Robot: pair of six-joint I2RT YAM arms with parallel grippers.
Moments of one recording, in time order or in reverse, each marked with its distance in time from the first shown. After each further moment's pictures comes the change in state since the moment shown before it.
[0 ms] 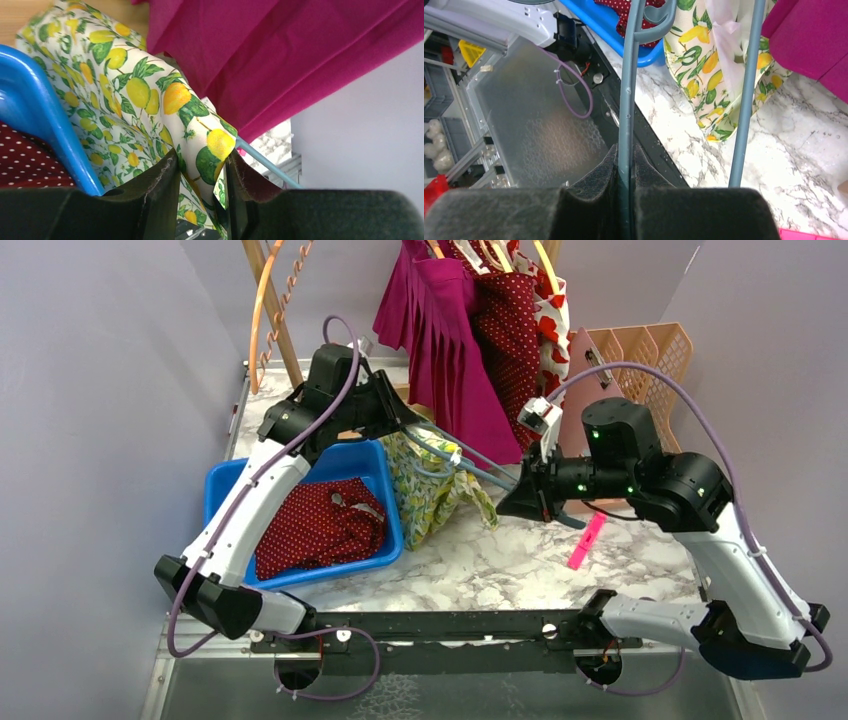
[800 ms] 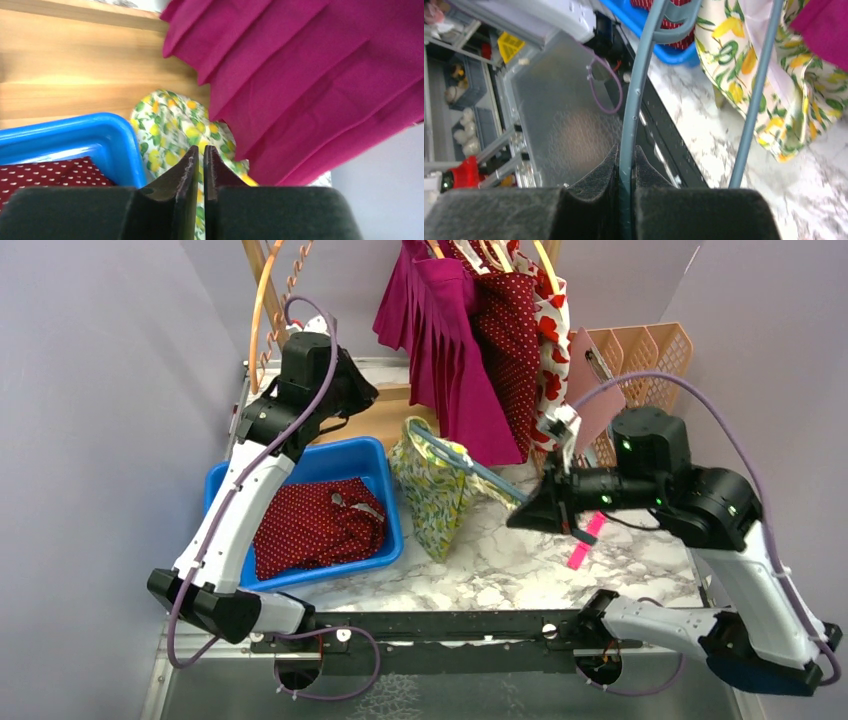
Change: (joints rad) left arm 0.079 -0.038 0.052 0.037 -0.253 0.106; right arm -0.012 -0.089 -0.023 -0.018 -0.146 -0.008
